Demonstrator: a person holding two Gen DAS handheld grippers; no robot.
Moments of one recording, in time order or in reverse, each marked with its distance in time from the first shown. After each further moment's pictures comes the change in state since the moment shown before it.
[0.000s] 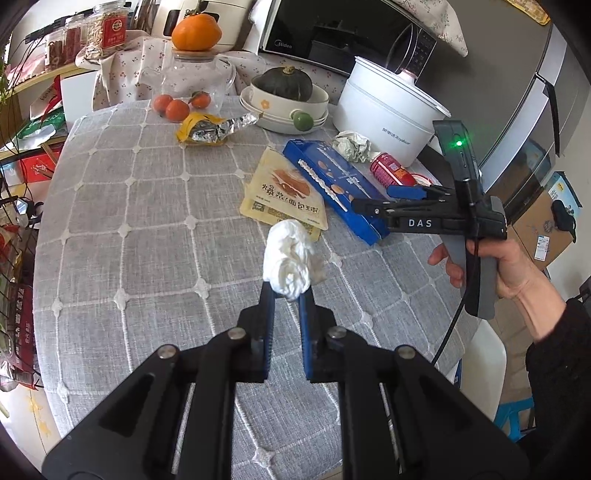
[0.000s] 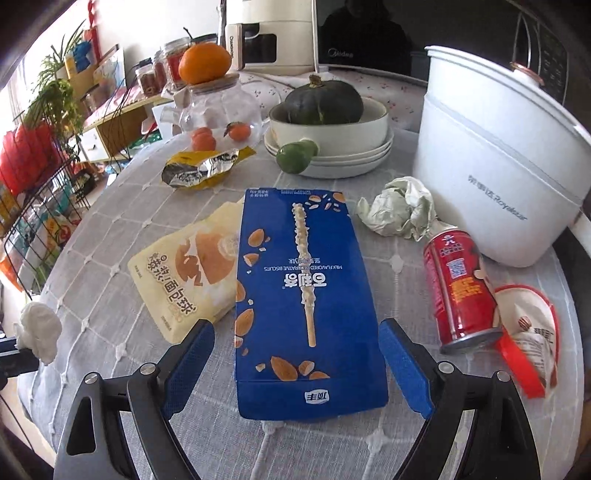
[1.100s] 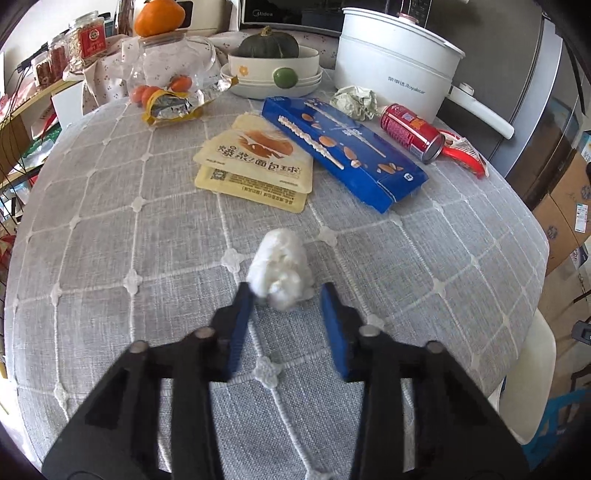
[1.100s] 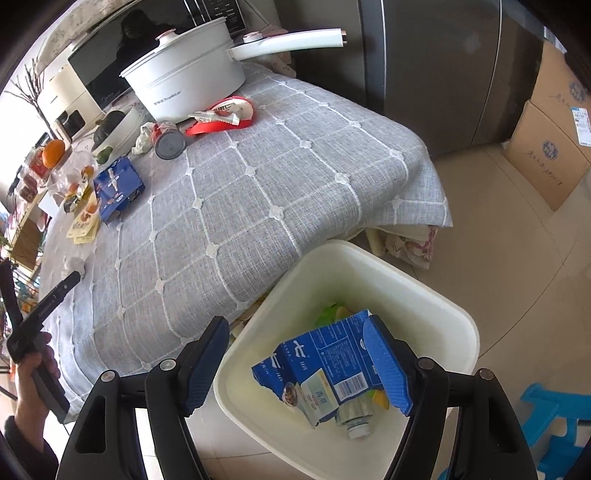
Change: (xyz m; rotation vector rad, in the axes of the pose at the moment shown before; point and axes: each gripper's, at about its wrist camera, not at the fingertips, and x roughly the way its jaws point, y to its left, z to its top) left arm 0.070 -0.050 -0.021 0.086 0.040 0.161; right arm -0.216 -0.093 -0.264 0.706 0.109 -0.252
